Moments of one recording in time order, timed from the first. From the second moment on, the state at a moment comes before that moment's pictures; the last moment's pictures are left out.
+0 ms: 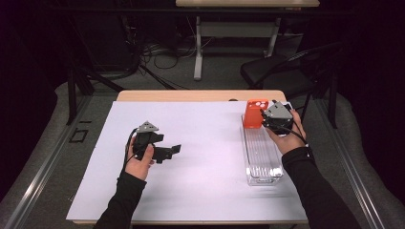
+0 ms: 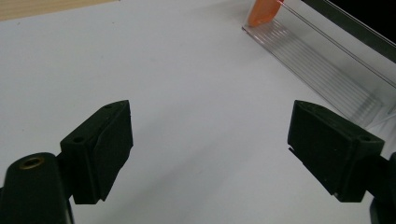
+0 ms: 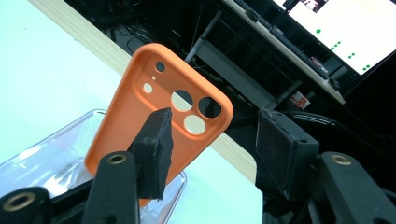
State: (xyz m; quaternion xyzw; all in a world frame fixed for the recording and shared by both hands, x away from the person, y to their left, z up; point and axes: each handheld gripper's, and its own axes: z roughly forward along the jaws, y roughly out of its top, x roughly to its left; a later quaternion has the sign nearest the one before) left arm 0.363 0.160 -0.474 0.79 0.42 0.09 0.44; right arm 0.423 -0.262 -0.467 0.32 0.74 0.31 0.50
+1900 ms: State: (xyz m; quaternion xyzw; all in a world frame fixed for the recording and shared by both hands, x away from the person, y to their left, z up) left arm 0.362 0.167 -0.464 0.78 0.41 0.09 0.46; right arm 0.355 -0.246 -0.434 0.40 0.72 0.45 0.34
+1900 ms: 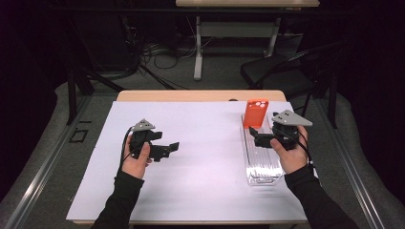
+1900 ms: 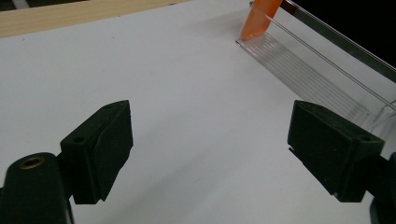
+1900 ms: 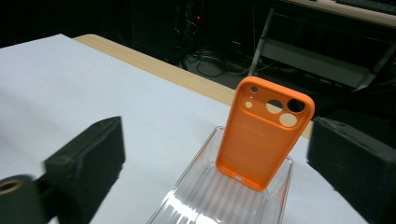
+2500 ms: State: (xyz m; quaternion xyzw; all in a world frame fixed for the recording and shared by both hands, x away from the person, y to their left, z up) left arm 0.361 0.170 -0.452 0.78 0.39 0.10 0.48; right arm 0.326 -0.230 -0.433 0.39 0.73 0.47 0.32
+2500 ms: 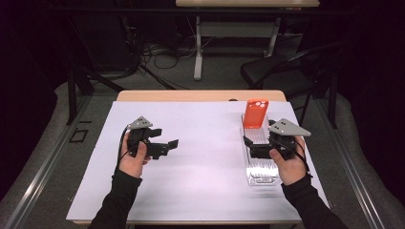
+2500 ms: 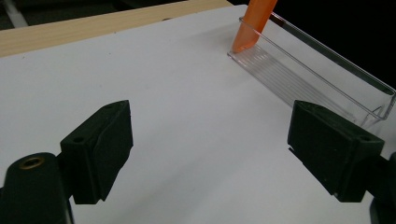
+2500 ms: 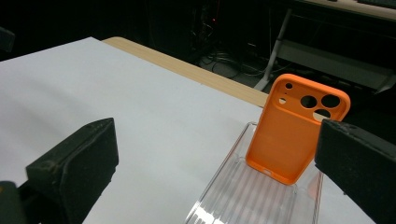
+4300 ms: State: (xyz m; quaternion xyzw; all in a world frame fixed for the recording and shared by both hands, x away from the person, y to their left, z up) left arm 0.298 0.255 -0.445 0.77 0.36 0.14 0.50; right arm 0.247 -0.273 -0.471 0.42 0.72 0.47 0.31
